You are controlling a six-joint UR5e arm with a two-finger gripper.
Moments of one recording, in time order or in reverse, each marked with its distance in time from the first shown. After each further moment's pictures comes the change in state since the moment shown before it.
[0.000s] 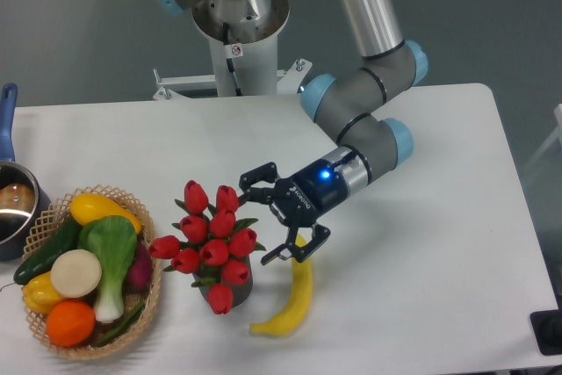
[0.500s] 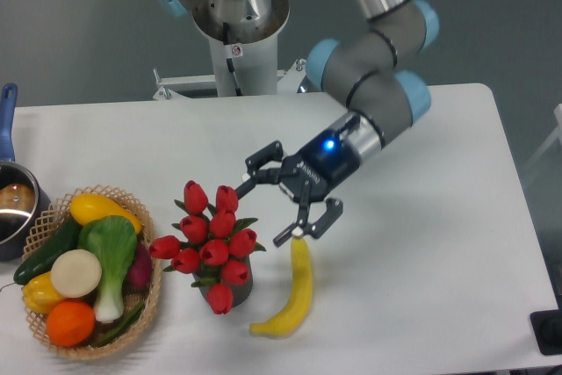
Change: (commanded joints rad) arm 0.081 0.270 -0.032 -0.005 0.271 -0.011
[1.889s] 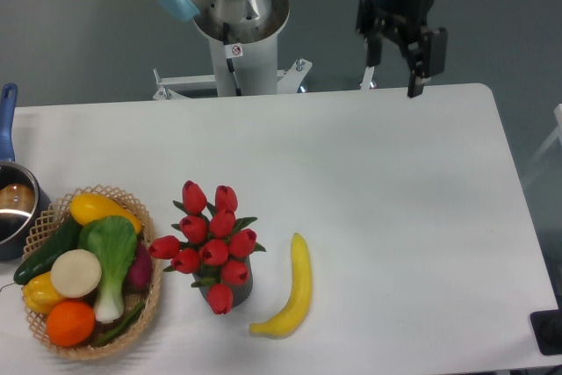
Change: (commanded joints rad) arm 0.032 0.263 0.313 -0.609 1.159 0.419
